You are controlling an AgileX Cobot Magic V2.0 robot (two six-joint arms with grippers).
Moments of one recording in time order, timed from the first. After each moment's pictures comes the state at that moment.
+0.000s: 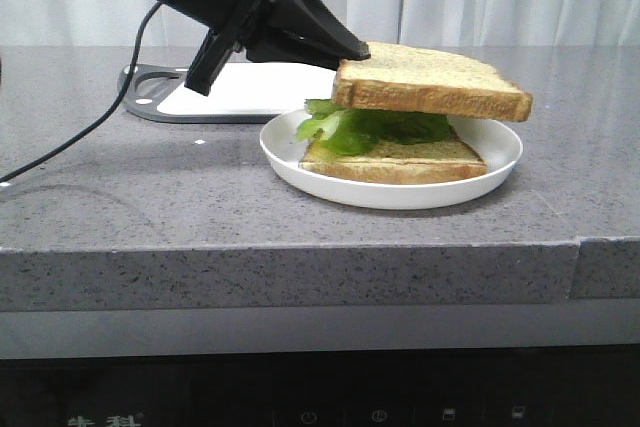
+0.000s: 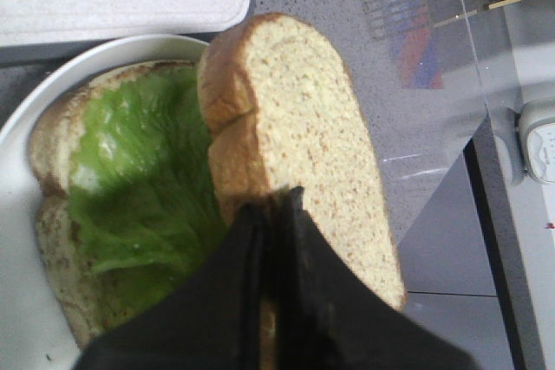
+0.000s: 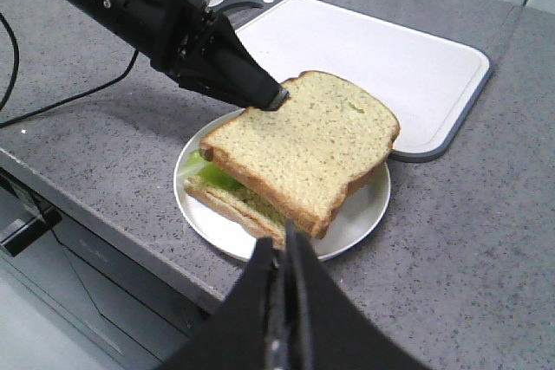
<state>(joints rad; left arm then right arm) -0.42 1.81 -1.30 -1.35 0.84 0.64 0.47 0.52 -0.64 0.21 0.52 -0.20</state>
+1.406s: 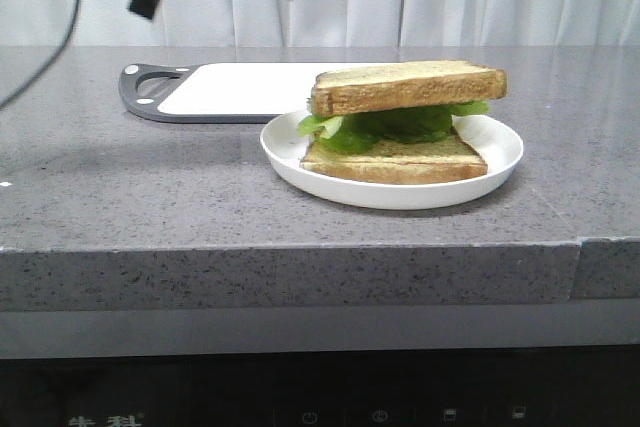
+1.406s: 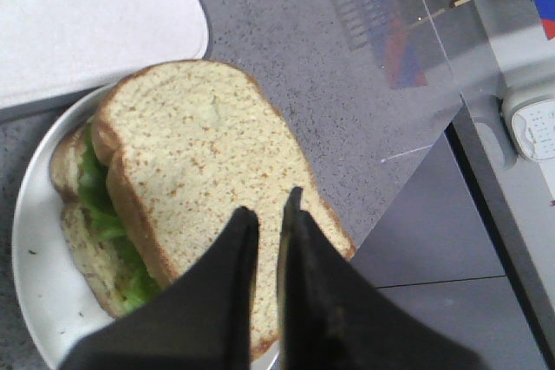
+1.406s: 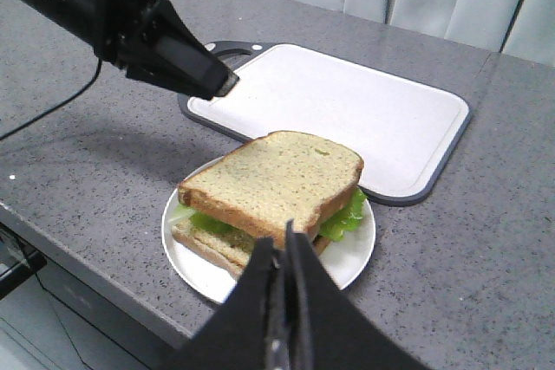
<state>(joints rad) -0.32 1.66 -1.31 -1.25 0.94 0.67 0.46 0.52 -0.64 0.20 0.44 -0.20</state>
